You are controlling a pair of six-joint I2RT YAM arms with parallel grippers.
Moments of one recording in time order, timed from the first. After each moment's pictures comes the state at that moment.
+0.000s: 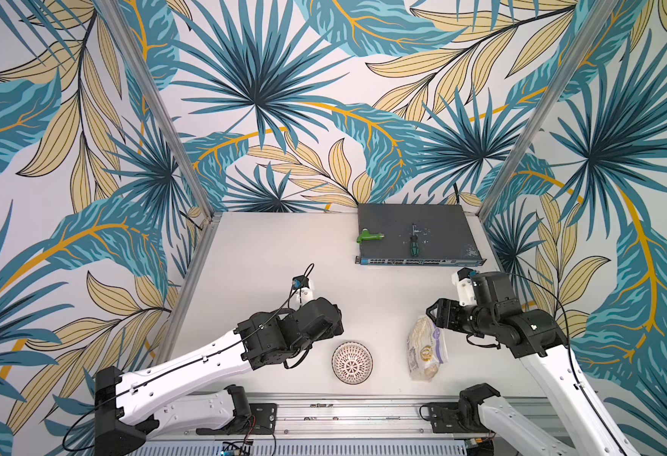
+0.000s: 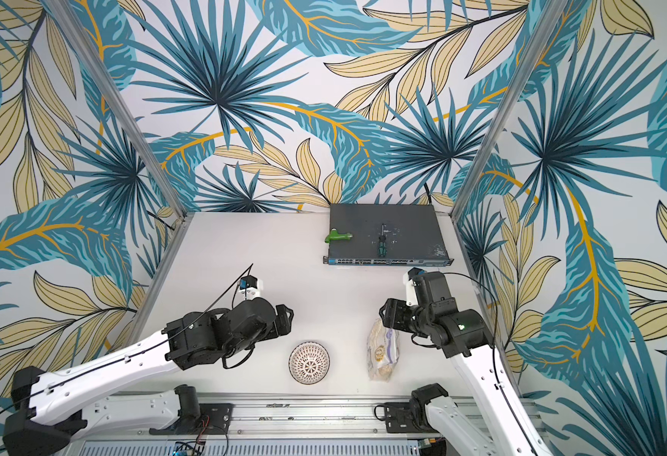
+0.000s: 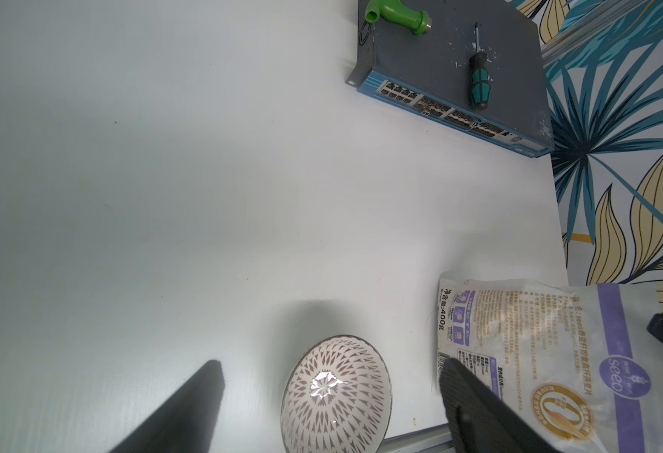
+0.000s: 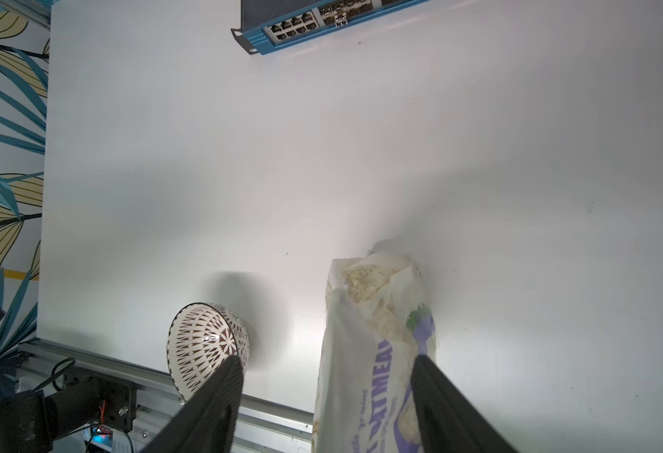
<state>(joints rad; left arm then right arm) -1.08 1.08 1.02 -0.83 -0.40 -1.16 0.41 0.83 0.98 -1.10 -0.15 0.46</state>
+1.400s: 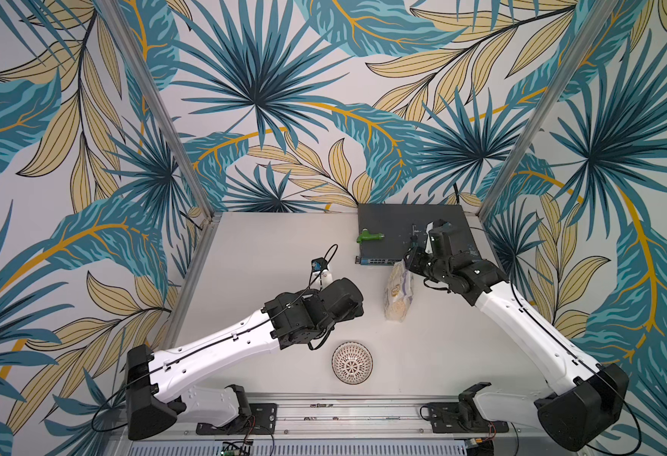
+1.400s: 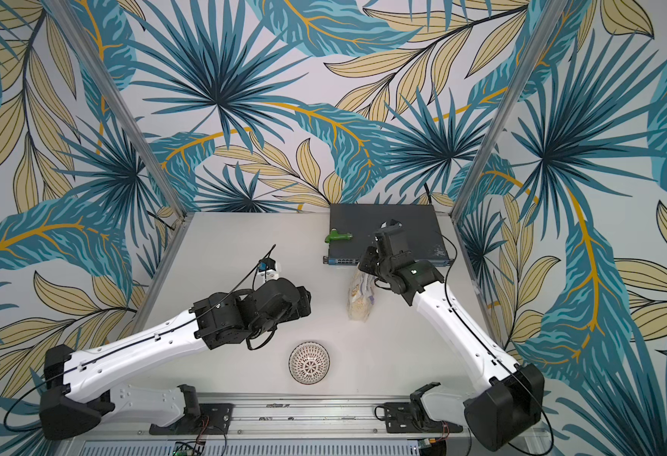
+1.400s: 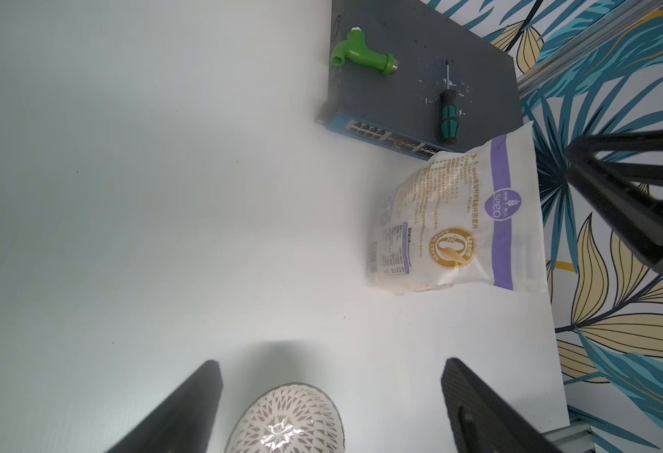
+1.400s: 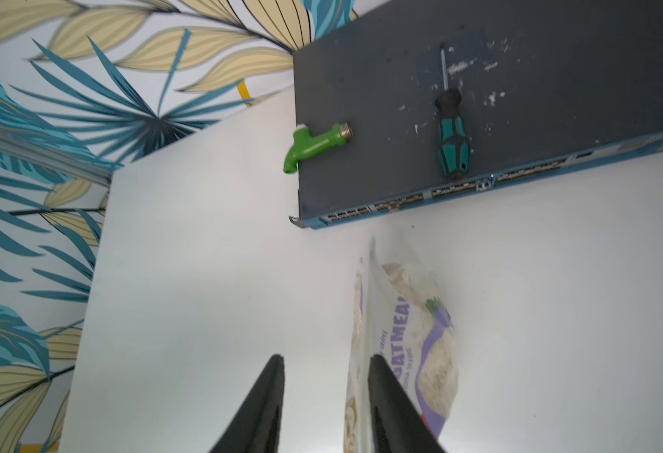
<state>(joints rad) -1.06 1.31 1.27 -0.83 -0.43 -1.12 0.55 1.27 1.22 -0.60 0.11 0.65</state>
